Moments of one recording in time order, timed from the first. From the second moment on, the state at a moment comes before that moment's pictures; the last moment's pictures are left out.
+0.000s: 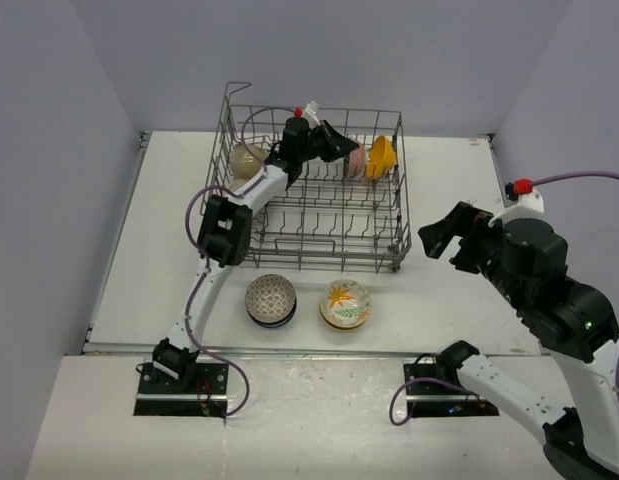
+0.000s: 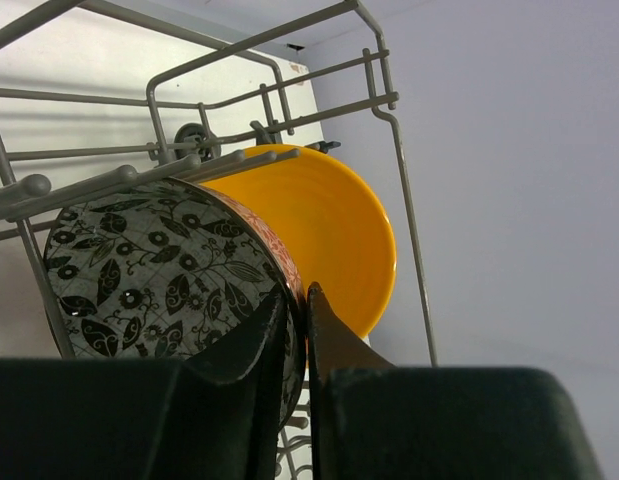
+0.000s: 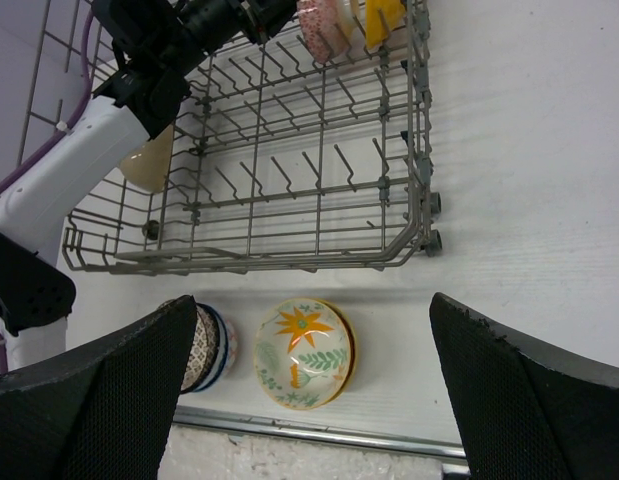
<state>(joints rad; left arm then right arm) -0.44 2.66 2.31 0.20 0.49 -1.08 0.54 0.75 1.39 -1.07 0.30 0.65</state>
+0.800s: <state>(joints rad) -0.43 2.66 2.29 0.25 0.52 -1.20 0.54 0.75 1.38 -1.07 0.30 0.64</state>
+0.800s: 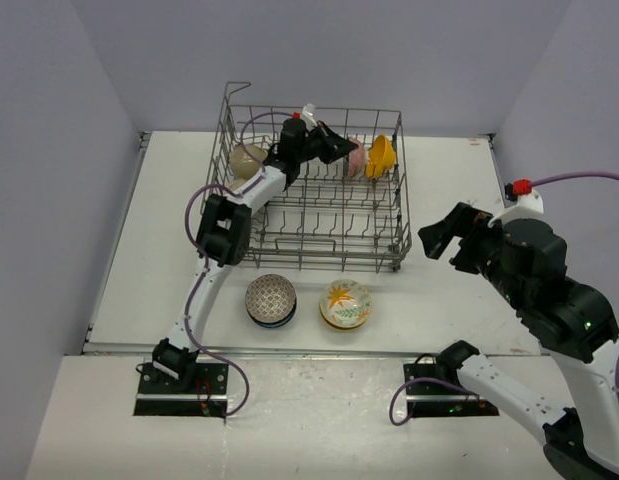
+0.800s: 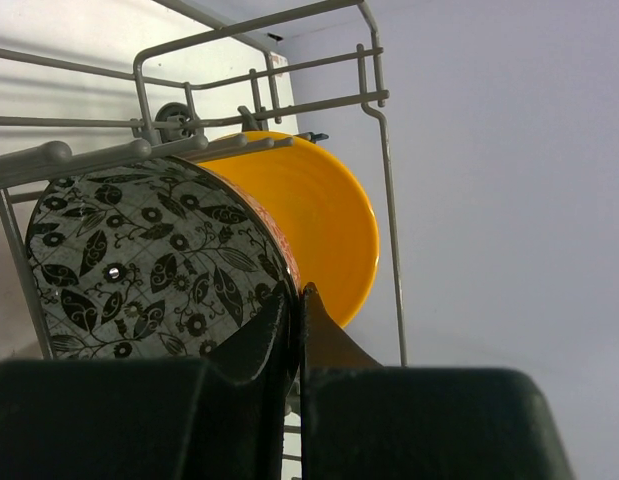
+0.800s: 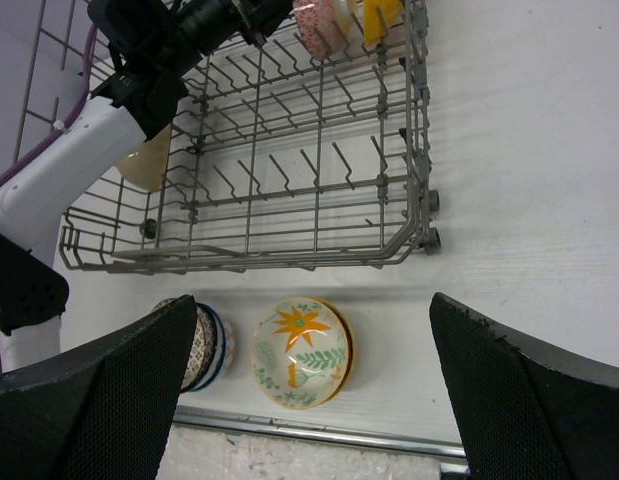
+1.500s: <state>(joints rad) -0.41 2.50 2.26 0.34 0.53 -1.25 0.54 0.72 1.38 -1.07 0.30 0.65</state>
